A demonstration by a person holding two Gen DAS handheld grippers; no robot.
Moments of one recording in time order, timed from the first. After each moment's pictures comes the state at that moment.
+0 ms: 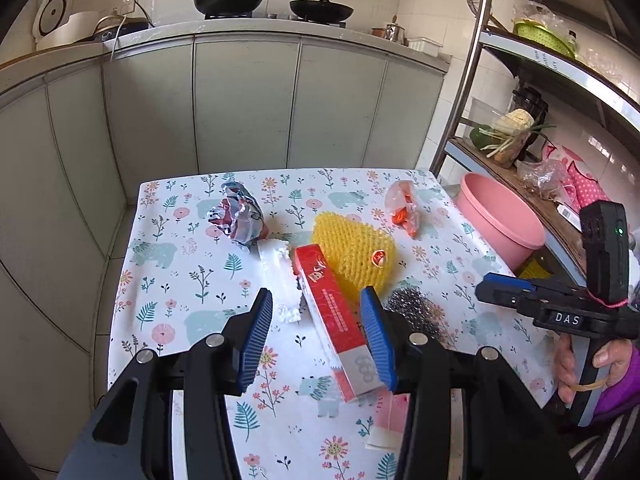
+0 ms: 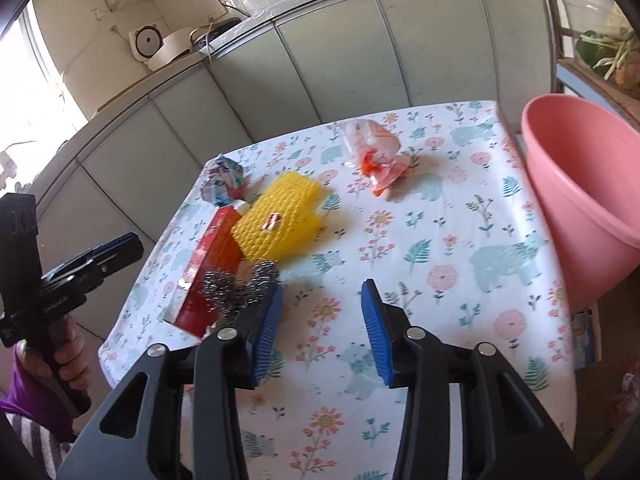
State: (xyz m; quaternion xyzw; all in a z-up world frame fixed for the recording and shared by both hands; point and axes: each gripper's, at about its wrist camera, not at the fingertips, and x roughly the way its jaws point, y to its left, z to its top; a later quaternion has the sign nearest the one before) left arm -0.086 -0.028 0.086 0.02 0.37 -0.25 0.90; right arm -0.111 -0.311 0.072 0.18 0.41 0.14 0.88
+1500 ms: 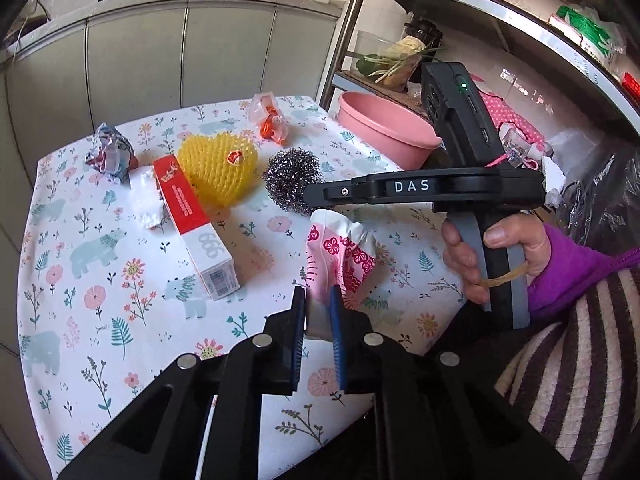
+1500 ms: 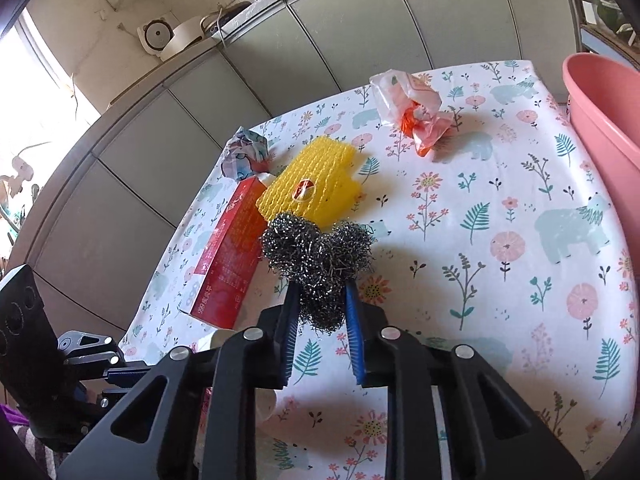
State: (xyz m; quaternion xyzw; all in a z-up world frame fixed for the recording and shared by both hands) left arm -0.161 -0.060 0.052 0.07 0.40 -0.41 0.82; right arm -0.101 -0.293 0.047 0.20 0.43 0.17 0.86
